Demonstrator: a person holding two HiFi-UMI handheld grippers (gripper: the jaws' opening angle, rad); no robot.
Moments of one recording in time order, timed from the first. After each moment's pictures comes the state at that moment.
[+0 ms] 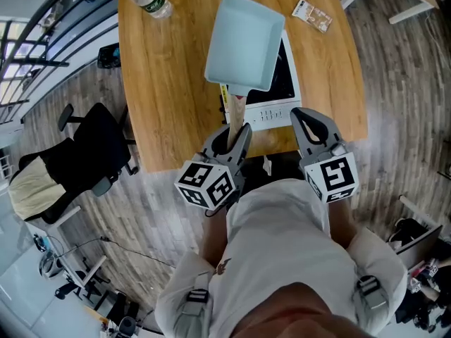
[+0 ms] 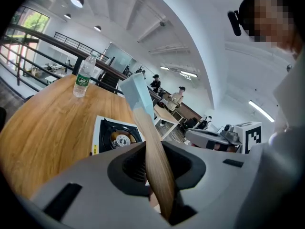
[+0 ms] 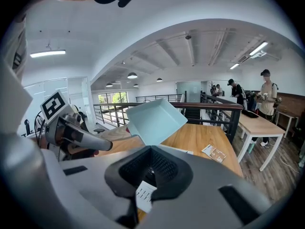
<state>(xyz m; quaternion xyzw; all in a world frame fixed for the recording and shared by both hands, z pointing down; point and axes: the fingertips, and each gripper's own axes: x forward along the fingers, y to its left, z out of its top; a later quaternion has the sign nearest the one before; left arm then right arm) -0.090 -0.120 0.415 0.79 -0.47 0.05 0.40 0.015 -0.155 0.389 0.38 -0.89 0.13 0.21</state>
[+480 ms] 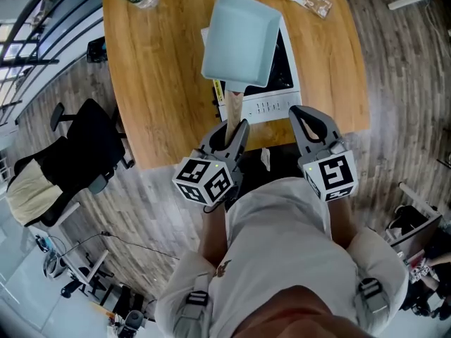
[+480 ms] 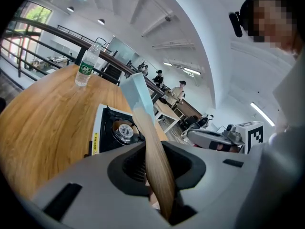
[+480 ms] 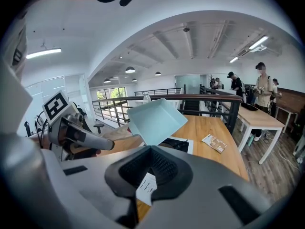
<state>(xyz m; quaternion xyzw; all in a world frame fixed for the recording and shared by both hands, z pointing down) -0.086 -0.116 0.455 0.78 -0.46 0.06 0.43 0.020 -0.149 0.425 0.38 -0.88 0.16 0.24</state>
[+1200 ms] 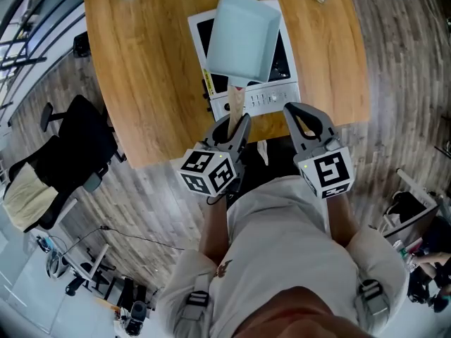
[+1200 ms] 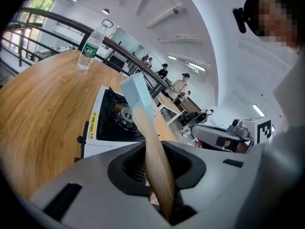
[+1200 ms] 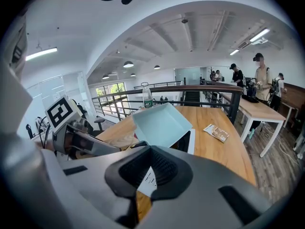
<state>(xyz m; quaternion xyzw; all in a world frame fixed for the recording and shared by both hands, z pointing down) -0.067 -0.112 0.510 0.76 -0.44 0.08 0.47 0.022 -0.141 0.462 0.37 -0.87 0.19 0.26</state>
